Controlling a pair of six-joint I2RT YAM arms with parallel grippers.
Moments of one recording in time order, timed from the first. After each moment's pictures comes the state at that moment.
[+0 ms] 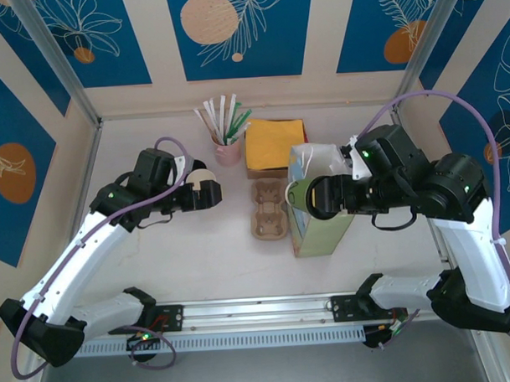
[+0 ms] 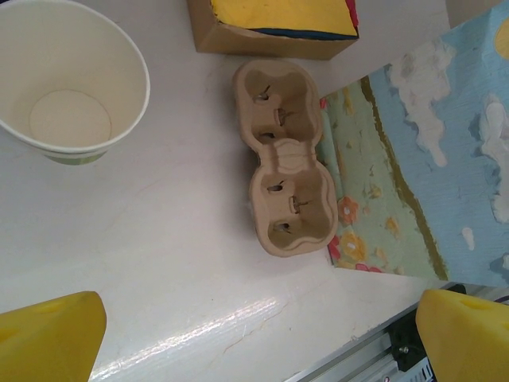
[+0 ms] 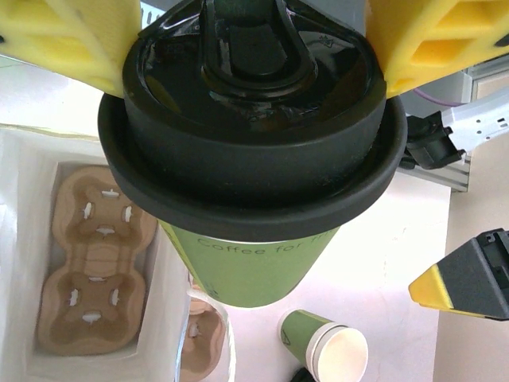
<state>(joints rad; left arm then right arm) -0.52 1.10 1.20 -0.93 0.24 -0.55 0.74 1.19 1.96 -1.70 -0.08 0.71</state>
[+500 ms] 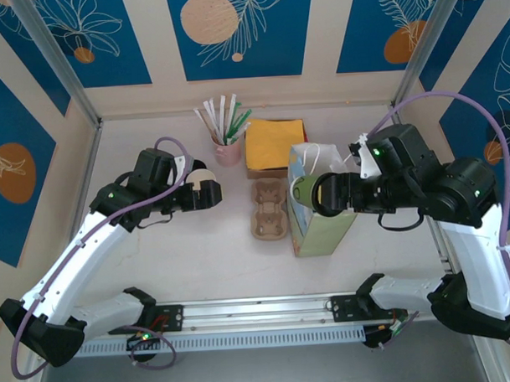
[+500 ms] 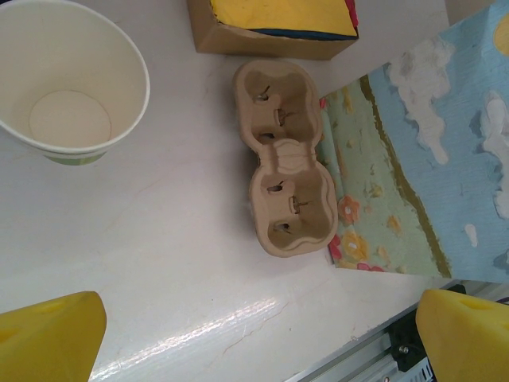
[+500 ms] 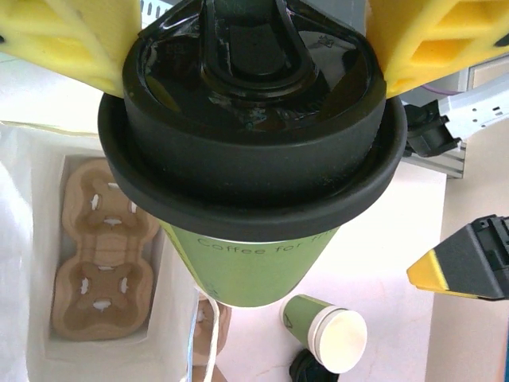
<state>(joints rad) -0.52 1.10 1.20 -0.93 0.24 -0.55 0.68 1.16 1.97 -1.70 -0.10 0.68</state>
